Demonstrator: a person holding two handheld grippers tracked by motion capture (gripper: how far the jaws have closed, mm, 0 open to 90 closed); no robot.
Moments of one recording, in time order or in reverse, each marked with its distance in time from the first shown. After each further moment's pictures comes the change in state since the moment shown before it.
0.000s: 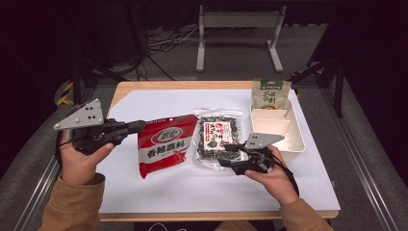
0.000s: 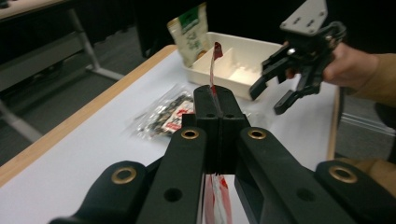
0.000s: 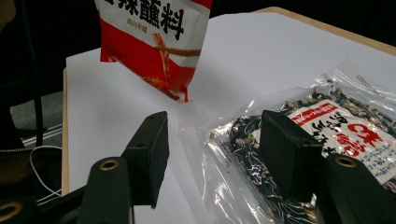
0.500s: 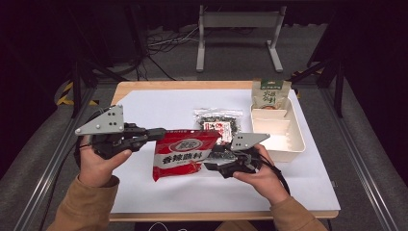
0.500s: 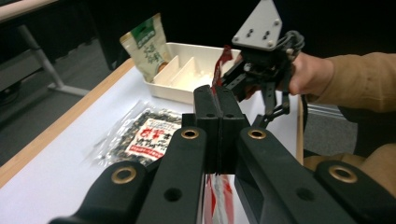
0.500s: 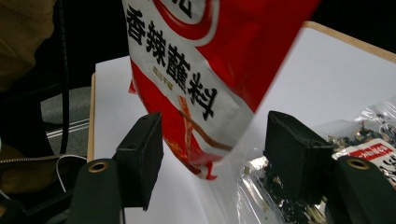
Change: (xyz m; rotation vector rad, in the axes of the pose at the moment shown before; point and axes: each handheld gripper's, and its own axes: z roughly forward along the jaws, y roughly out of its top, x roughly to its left) left arm -0.020 0.011 0.031 -0.022 -0.137 0.068; right arm 0.017 0.021 0.024 -0.015 0.094 -0.054
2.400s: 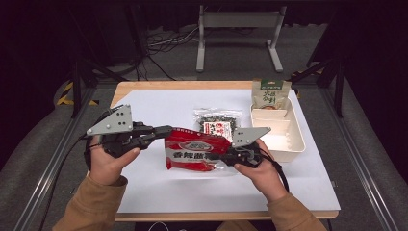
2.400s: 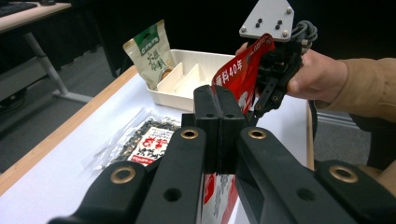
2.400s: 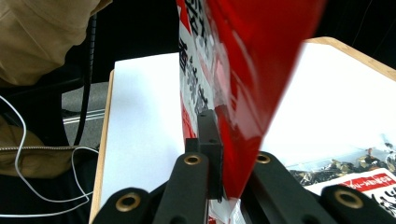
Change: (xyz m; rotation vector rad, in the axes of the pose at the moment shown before) left arm 0.004 -0.005 0.015 -0.028 0.031 -0.011; right arm -0.007 0.016 -0.007 0.001 0.078 -0.085
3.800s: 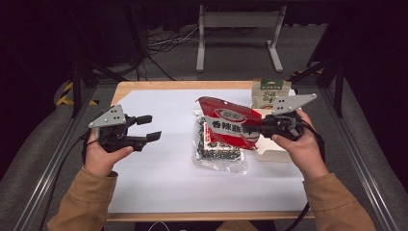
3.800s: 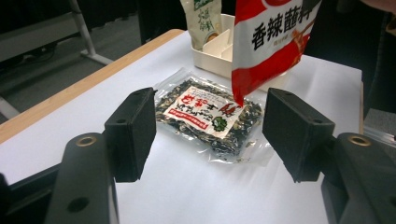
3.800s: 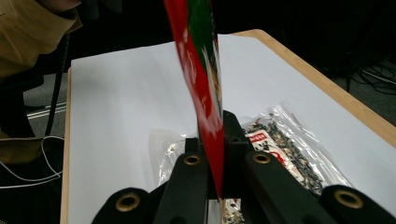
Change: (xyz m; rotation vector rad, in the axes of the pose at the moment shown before) left arm 0.047 -0.061 0.000 0.044 0.132 -0.152; right arm -0.047 0.037 -0.098 0.079 -0.148 0.032
